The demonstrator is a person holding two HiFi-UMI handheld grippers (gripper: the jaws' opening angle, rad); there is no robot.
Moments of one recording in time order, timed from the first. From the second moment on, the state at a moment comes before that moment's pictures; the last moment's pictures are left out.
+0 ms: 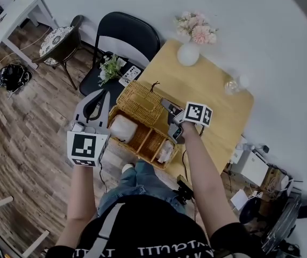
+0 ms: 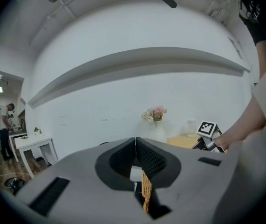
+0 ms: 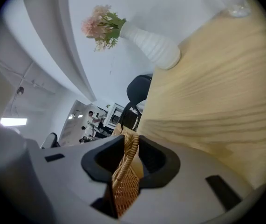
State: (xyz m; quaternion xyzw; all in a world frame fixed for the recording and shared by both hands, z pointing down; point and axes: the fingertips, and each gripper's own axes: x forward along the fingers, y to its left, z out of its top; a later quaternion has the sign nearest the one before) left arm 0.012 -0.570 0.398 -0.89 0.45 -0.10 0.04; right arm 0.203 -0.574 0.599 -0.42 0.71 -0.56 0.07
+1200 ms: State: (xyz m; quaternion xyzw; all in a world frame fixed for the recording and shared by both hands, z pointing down) left arm -0.038 -0.479 0.340 -0.89 0.44 -0.04 0.08; right arm 0.132 -0.488 0.472 -0.50 0.83 -0.15 -0.21
